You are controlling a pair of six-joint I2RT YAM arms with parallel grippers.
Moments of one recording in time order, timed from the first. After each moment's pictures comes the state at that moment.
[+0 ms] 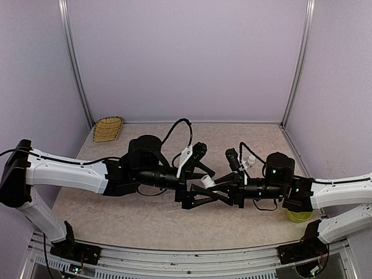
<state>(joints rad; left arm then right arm) -1.10 1.57 0.98 0.39 0.52 -0.08 0.98 1.12 0.50 0.44 -0.37 0.33</state>
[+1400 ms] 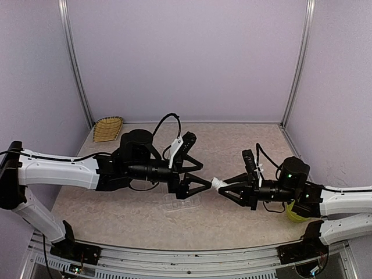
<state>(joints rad) -1.04 1.50 0.95 0.32 0.44 -0.17 0.92 0.97 0.38 0.51 -0.43 0.30</state>
